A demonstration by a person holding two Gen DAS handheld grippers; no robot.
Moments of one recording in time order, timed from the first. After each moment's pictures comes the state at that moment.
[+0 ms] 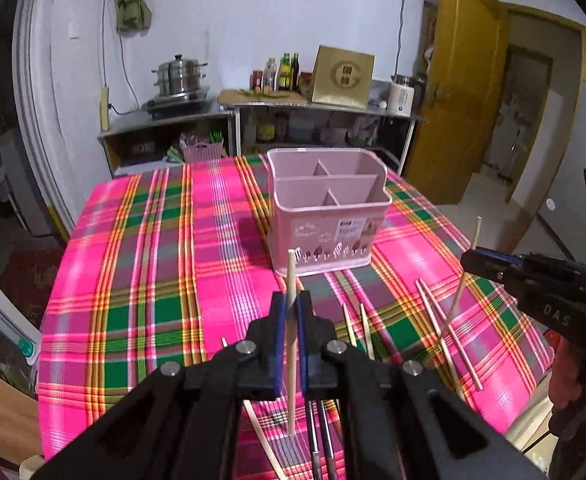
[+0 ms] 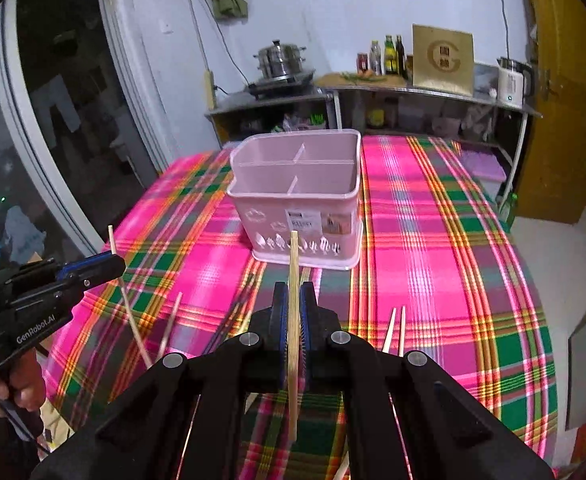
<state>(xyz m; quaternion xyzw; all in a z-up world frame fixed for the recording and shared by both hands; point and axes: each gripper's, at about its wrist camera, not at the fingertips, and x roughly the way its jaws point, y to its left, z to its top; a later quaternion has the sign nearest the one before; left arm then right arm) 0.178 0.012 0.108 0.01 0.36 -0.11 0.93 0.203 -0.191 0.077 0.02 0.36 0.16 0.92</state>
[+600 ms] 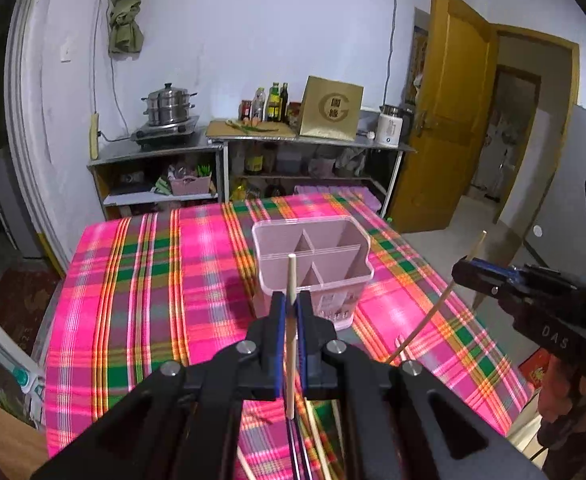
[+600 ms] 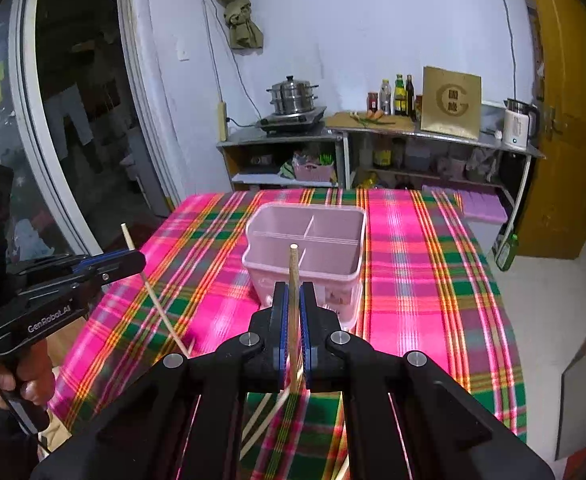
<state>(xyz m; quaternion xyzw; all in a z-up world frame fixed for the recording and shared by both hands) 0.219 0.002 0.168 -0.01 0.32 -0.14 0.94 0.222 -0.193 0.141 0.01 0.30 0.18 0.94</state>
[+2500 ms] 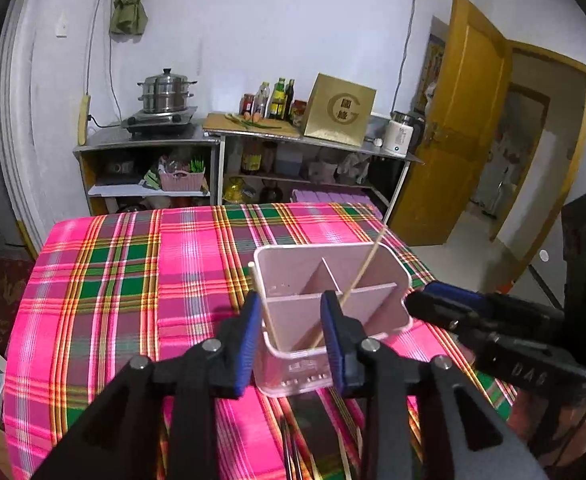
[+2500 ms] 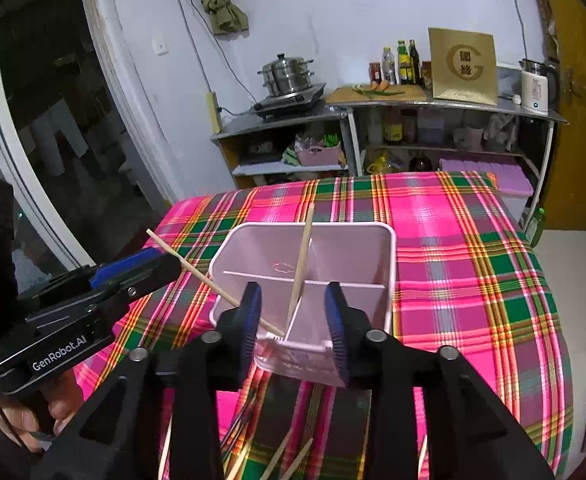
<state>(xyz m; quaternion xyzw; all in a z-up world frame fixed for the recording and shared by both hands) 0.296 0.004 0.123 -0.05 0.32 -0.14 0.94 0.328 -0.178 0.090 0.07 0.34 0.20 0.92</state>
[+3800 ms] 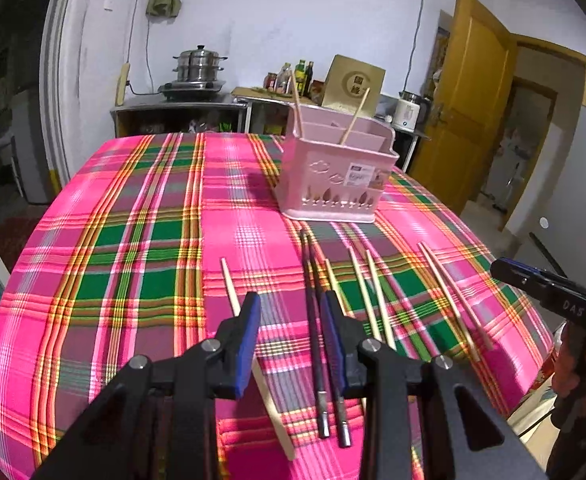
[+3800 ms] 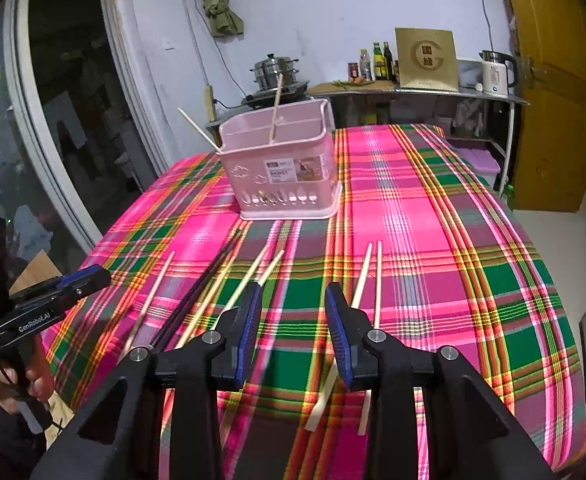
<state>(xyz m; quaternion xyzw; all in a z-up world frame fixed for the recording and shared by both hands) 0.116 0.039 0.027 -0.06 0.34 -0.11 0.93 0.145 -0.241 0.008 0.05 0.34 0.16 0.93</state>
